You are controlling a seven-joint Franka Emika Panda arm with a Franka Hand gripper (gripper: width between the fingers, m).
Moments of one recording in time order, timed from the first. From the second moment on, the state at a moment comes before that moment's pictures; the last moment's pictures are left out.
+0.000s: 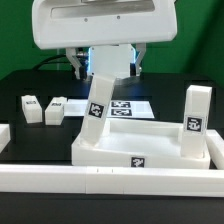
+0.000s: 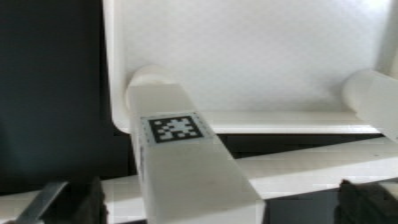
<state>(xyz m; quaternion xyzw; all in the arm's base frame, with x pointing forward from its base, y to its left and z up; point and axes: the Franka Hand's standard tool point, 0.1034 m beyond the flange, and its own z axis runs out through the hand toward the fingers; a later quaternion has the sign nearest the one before) 0.573 -0.041 0.134 -1.00 0.07 -0.02 0.06</state>
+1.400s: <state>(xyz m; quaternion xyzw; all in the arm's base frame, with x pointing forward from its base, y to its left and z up) 0.577 -0.066 0.123 -1.00 0.04 -0.03 0.04</state>
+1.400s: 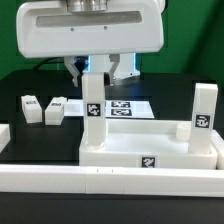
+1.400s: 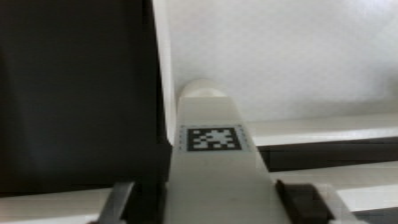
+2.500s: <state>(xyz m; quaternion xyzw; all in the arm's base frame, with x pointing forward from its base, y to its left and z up) 0.580 -0.063 0.121 -0.89 0.46 -0.01 0.08</state>
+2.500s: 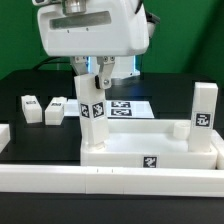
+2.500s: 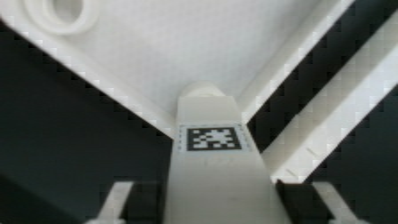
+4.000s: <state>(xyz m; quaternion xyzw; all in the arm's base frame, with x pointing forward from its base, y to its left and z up) 0.583 -0.056 0.123 -0.97 0.22 -0.03 0.07</state>
